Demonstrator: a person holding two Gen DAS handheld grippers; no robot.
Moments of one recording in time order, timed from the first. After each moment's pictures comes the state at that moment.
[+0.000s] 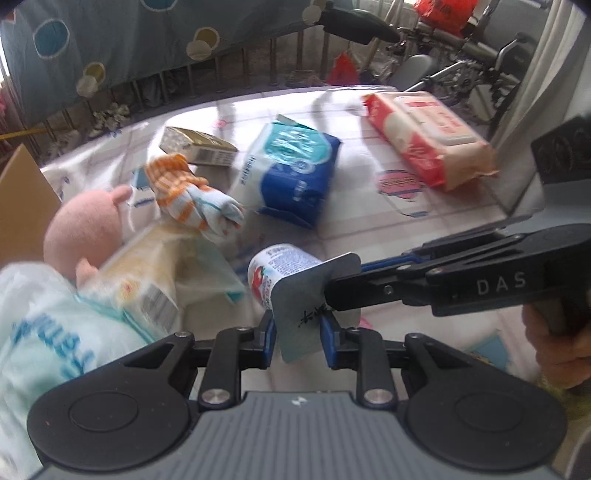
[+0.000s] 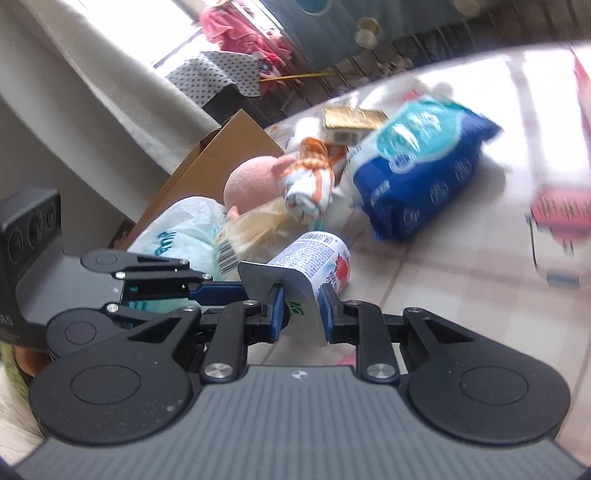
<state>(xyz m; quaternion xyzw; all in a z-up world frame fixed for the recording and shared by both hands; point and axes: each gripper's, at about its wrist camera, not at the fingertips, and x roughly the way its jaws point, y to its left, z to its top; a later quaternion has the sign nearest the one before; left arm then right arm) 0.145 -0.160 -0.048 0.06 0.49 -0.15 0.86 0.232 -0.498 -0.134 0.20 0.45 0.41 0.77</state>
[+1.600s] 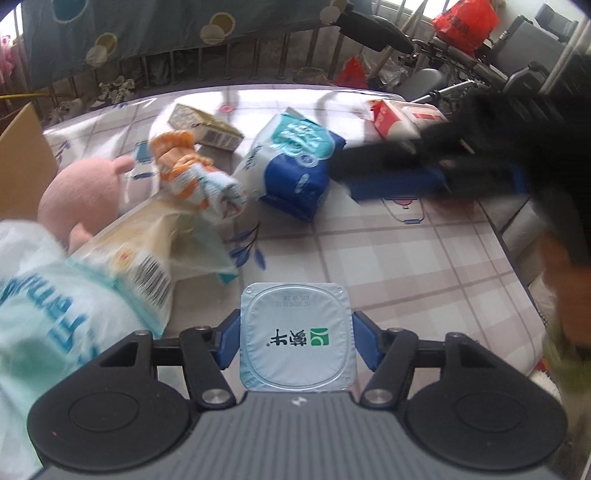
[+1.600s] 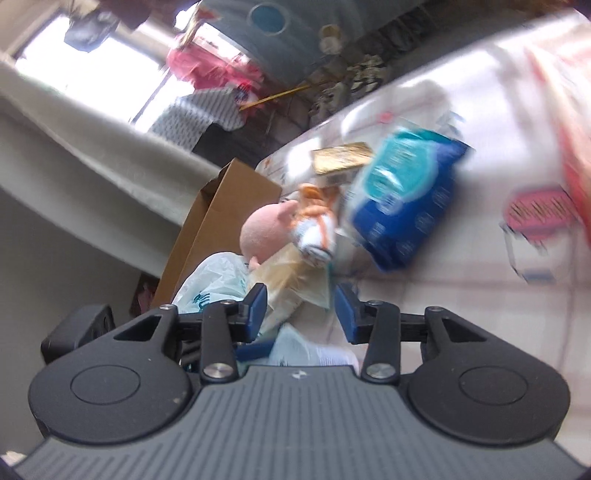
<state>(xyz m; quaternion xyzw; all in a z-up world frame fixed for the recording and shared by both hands) 0.144 -0.149 -0.052 -0.01 0.50 -0.14 0.85 0.275 -0.500 -0.091 0.26 0.46 0.39 0.75</state>
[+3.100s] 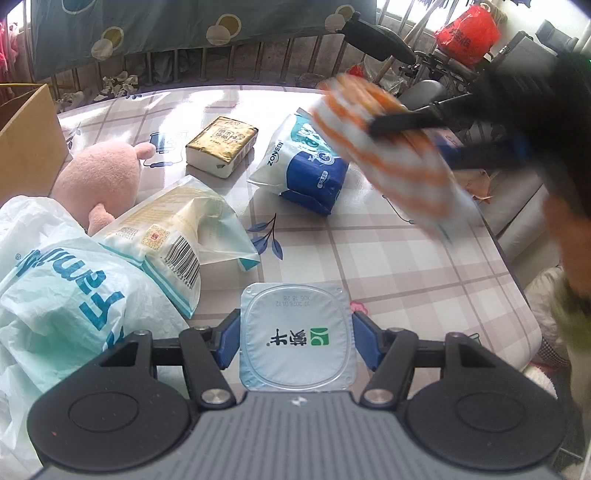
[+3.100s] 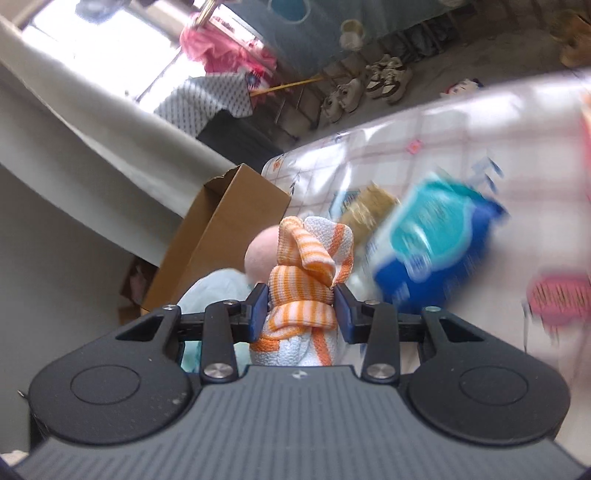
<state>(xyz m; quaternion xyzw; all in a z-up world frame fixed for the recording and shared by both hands) 0.136 -0.125 -0.051 -0.03 0.50 -0.14 0.85 0.285 -0.518 -0.072 0.26 0.47 0.38 0.75</state>
